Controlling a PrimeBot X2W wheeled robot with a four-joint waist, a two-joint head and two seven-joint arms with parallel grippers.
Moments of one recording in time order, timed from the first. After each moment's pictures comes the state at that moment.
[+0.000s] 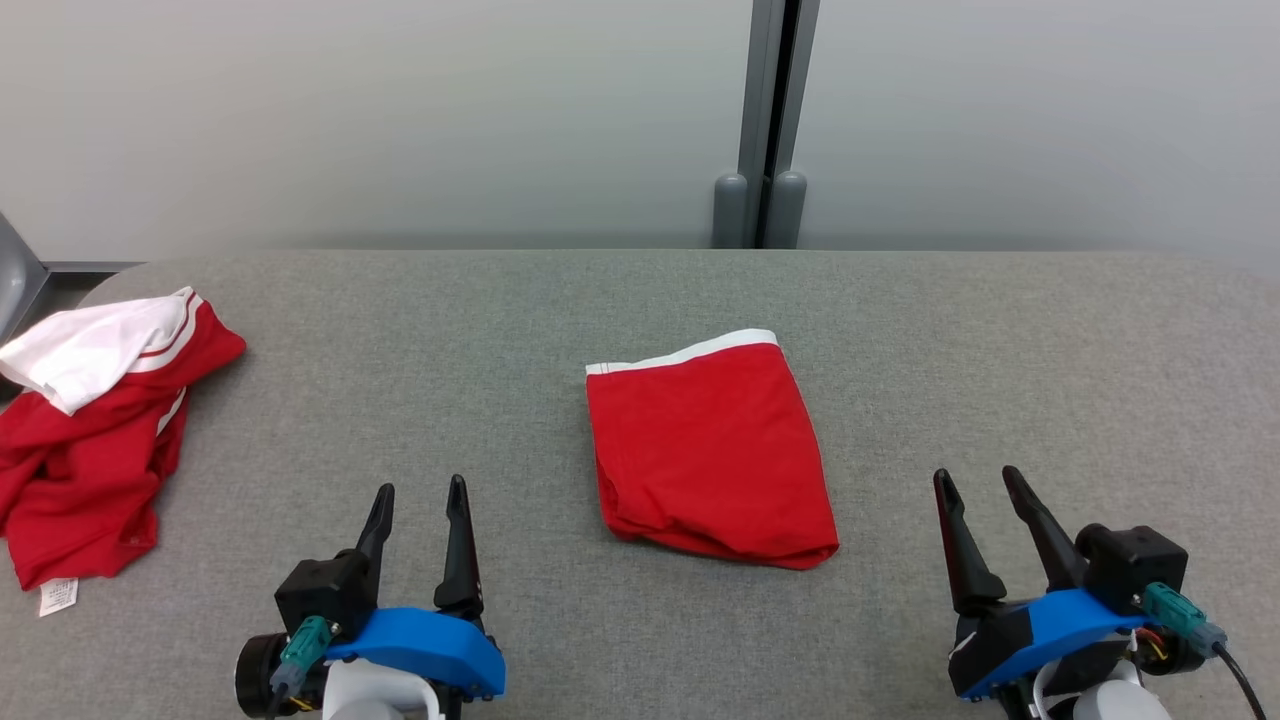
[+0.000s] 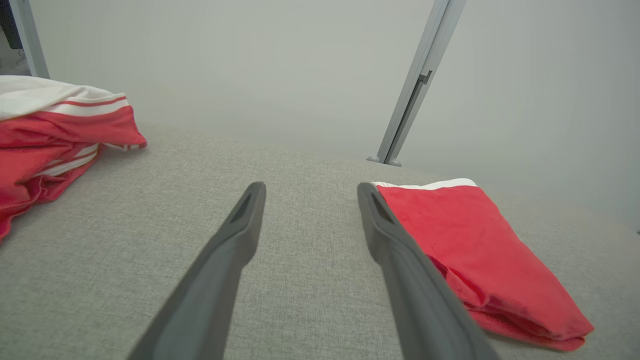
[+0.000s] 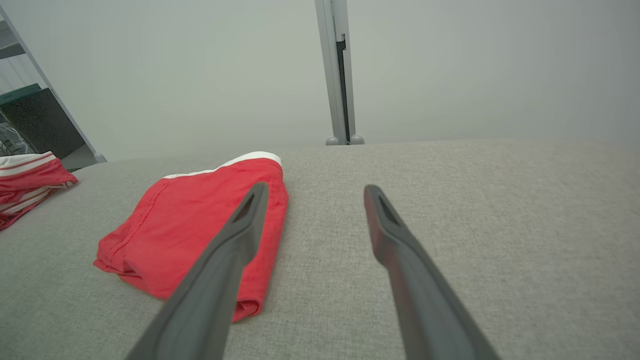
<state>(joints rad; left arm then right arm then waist) -0.15 0.07 -0.25 0.42 -0.39 0.04 -0.26 -0.14 -0.05 0.02 0.36 0.20 0.13 -0.19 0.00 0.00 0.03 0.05</state>
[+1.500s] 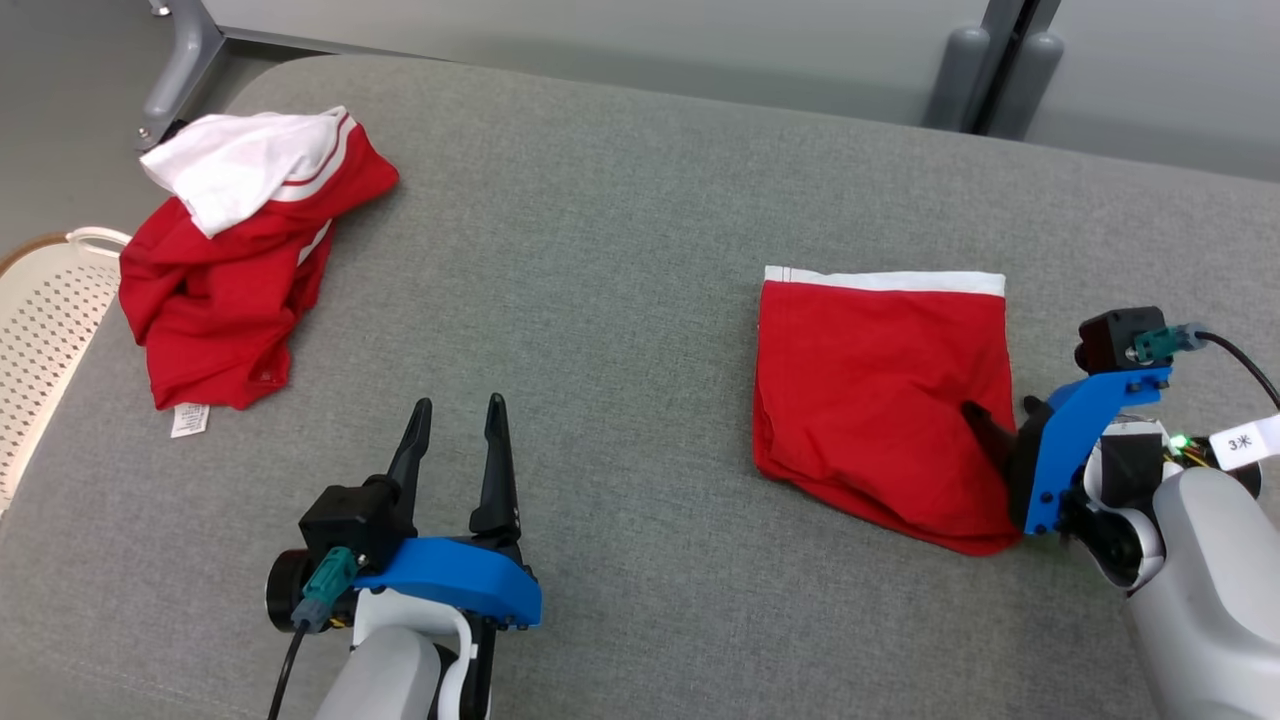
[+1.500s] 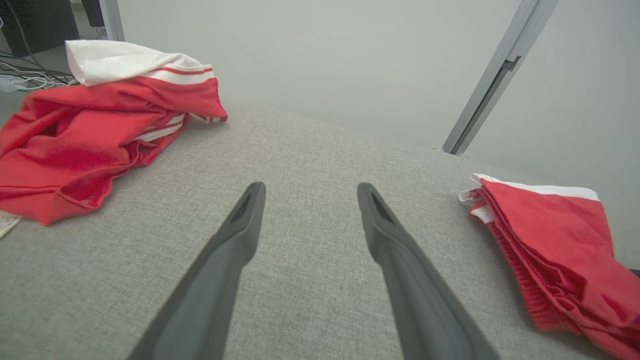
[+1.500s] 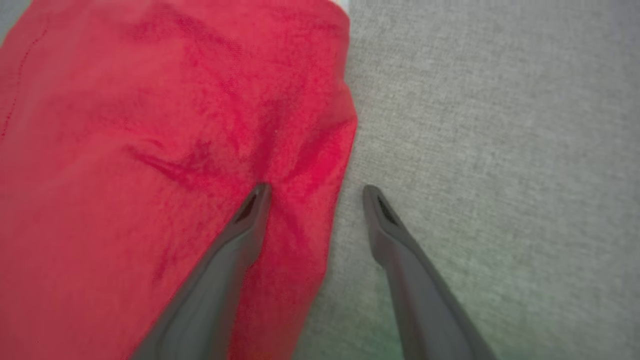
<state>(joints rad) -0.25 0.06 -0.32 0.39 -0.41 0.05 -0.26 -0.52 -0.23 0.07 0.61 0.33 0.13 0.48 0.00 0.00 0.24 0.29</state>
